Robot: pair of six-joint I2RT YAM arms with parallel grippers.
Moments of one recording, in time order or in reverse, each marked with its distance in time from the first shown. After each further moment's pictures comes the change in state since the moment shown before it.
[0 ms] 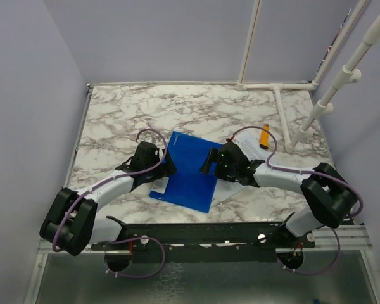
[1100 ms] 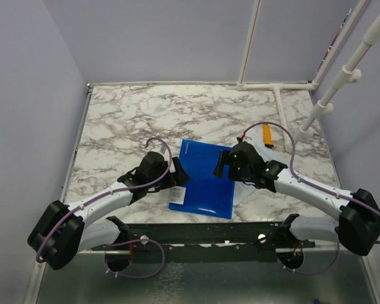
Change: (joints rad) left arm -0.206 -0.146 -0.087 0.071 0.055 -0.135; right arm 0.001 -0.307 0.016 -0.344 0.107 -0.170
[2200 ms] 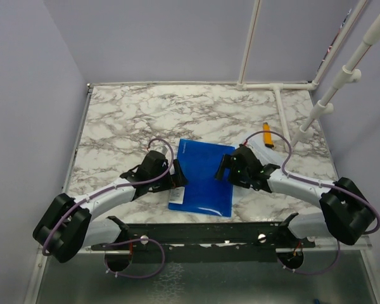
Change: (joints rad) left arm 0.024 0.060 0.025 -0.090 0.027 0.033; right arm -0.072 0.101 -0.133 0.149 -0.071 0.107
